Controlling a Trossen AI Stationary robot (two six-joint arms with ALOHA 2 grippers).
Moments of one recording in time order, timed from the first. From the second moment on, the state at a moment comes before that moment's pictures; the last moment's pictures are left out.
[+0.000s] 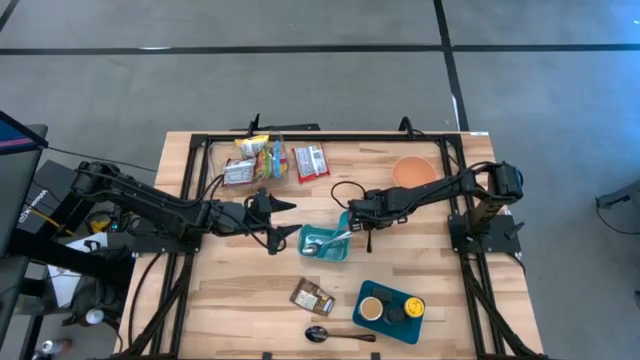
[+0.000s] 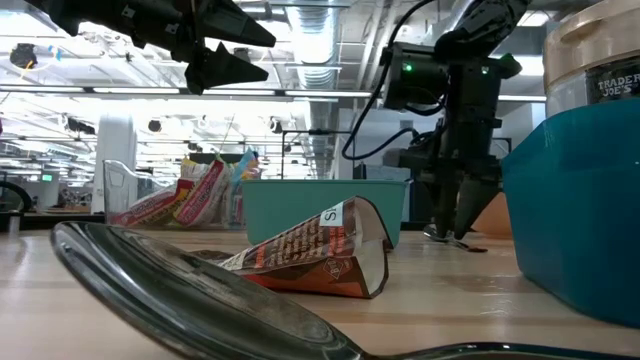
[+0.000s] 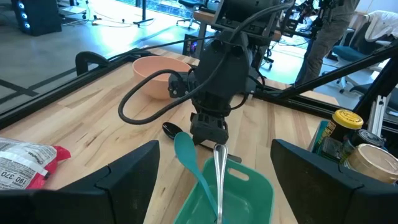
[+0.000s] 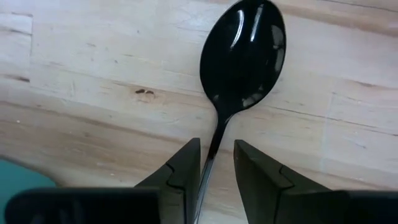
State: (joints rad) left arm -0.22 1.16 0.53 0.40 -0.47 -0.29; right arm -0.02 1.74 0.97 -0.65 0.16 1.34
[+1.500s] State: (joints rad) left arm -0.22 1.16 0.53 0.40 -0.47 -0.29; right arm -0.01 1.79 0.99 -0.70 0.13 1.34
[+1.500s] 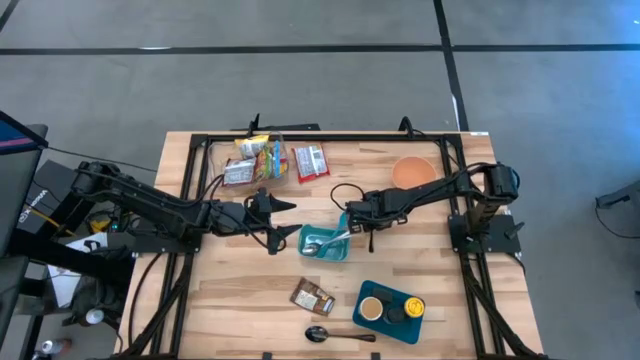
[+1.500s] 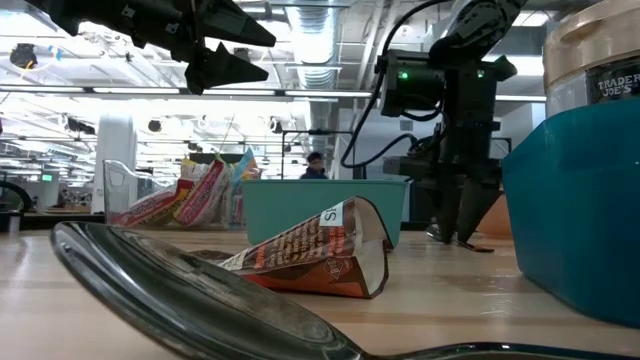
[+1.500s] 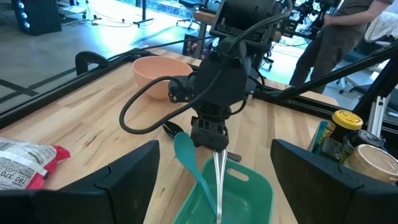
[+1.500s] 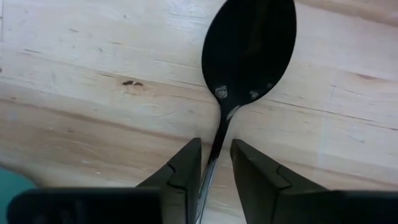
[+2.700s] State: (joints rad) left arm -0.22 1.16 0.53 0.40 -0.47 -0.29; right arm -0.02 1.79 0.99 -0.70 0.12 1.12
